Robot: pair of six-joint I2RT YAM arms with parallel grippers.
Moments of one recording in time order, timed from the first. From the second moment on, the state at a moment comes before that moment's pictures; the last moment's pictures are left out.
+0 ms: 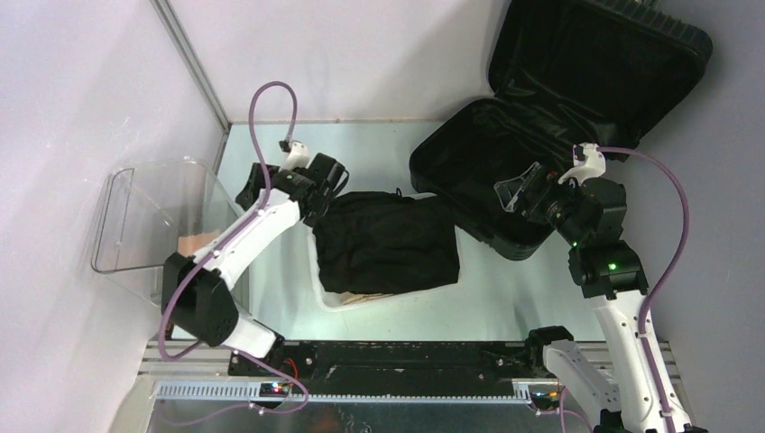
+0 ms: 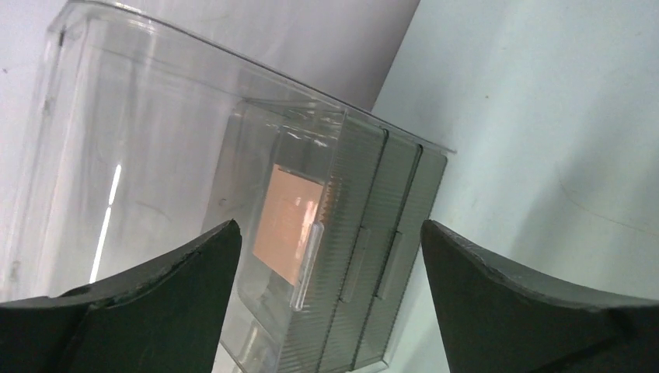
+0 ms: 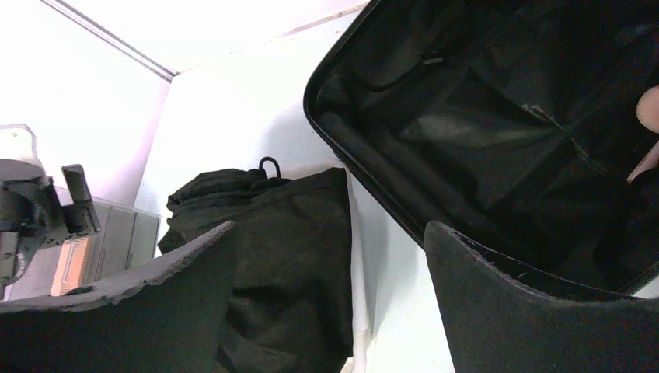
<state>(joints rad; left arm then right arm) -0.49 1.46 1.25 -1.02 -1.22 -0.37 0.13 0.78 1.01 -0.50 -0.18 0.52</state>
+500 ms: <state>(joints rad) -0.44 1.63 0.99 -1.01 -1.23 -0.40 0.15 0.78 1.01 -0.51 -0.18 0.54</state>
